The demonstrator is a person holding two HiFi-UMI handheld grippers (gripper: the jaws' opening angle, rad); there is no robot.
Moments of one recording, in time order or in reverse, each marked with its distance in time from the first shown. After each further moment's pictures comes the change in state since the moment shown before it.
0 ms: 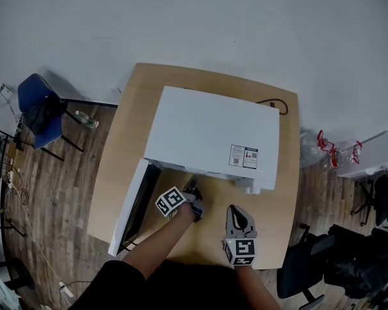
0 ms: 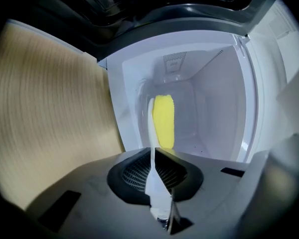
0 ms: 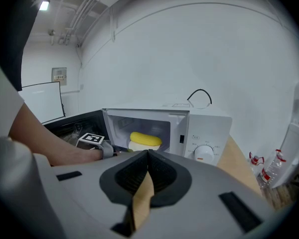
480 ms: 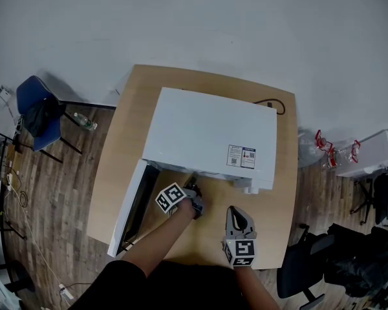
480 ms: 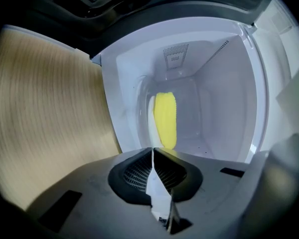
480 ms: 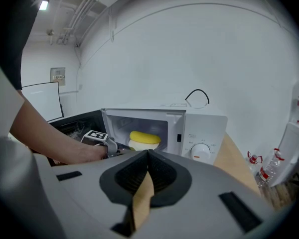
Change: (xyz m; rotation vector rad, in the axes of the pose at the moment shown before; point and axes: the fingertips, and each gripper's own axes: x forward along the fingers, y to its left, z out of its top) left arm 0.014 -0.001 0.001 0.003 0.017 0.036; right arm -0.004 -0.004 -0.002 0.009 0.001 -0.013
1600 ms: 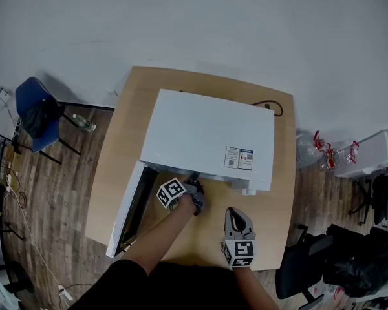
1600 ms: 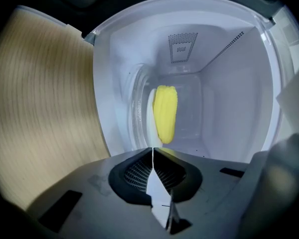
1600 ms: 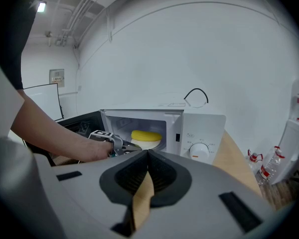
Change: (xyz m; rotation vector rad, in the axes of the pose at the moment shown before) left arm 0.023 -0.013 -0.005 -0.093 0.041 -0.032; right arm -0.001 -0.003 0.000 0.016 0.002 0.001
